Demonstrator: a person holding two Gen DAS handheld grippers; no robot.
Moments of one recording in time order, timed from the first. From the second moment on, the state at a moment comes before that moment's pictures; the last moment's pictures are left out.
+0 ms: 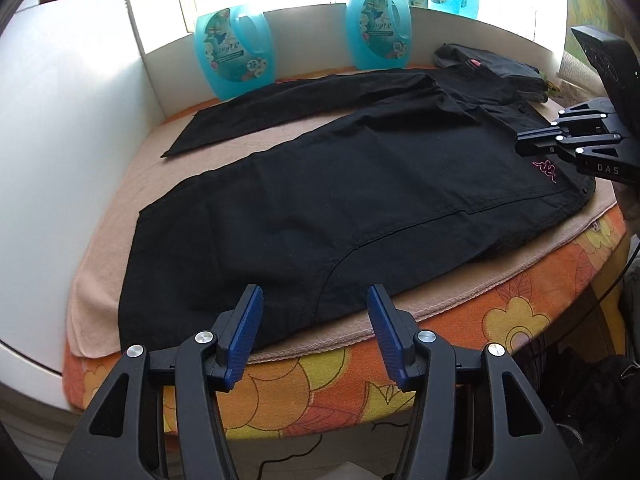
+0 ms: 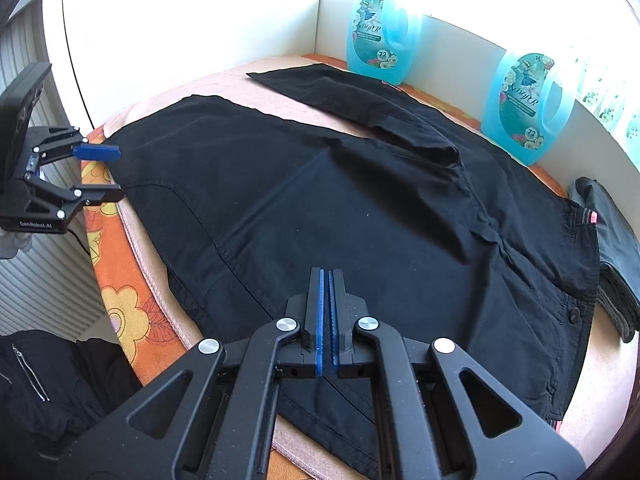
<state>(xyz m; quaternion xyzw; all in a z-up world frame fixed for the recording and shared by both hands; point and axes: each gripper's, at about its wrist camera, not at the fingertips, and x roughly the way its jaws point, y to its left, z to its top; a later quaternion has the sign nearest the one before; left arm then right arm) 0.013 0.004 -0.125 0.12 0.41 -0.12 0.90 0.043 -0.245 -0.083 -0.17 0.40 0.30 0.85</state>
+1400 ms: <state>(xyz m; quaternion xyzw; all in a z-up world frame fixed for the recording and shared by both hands) 0.061 0.034 -0.140 0.02 0.41 -0.10 0.91 0.022 -0.241 -0.104 -0.16 0.41 0.32 0.84</state>
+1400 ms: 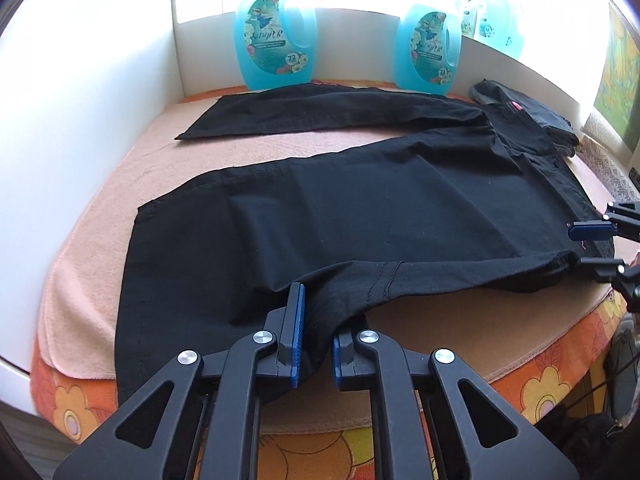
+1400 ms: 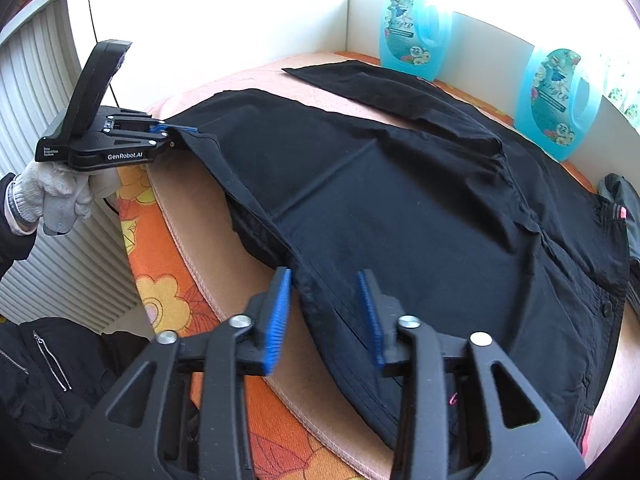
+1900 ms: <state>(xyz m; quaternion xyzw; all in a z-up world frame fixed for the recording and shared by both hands) 0.063 0.035 -0.148 0.02 0.40 -0.10 0.91 0.003 -0.297 -0.115 -0.18 0.44 0.20 0.86</state>
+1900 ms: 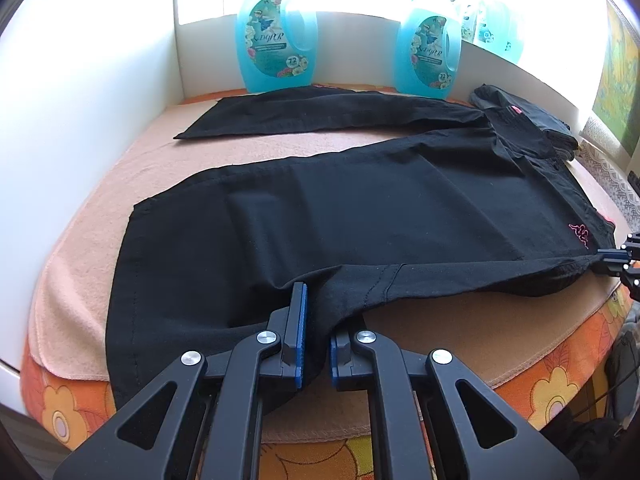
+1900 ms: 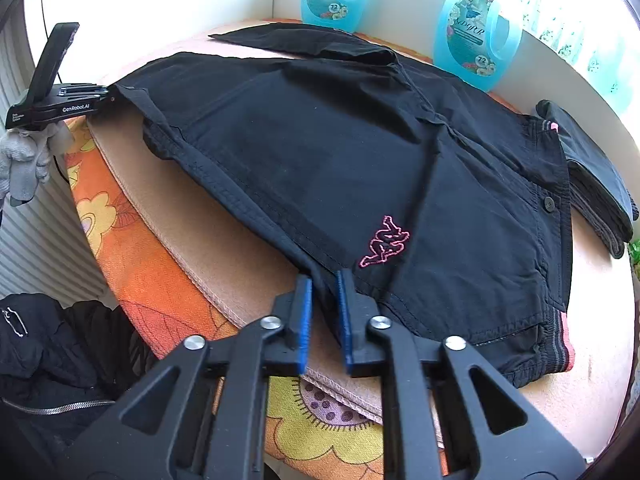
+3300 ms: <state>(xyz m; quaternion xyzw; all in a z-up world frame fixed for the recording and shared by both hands) 0.171 0.045 -0.027 -0.02 0.24 -0.12 0.96 0.120 -0.284 0.027 -0.20 0.22 0.08 0.95</state>
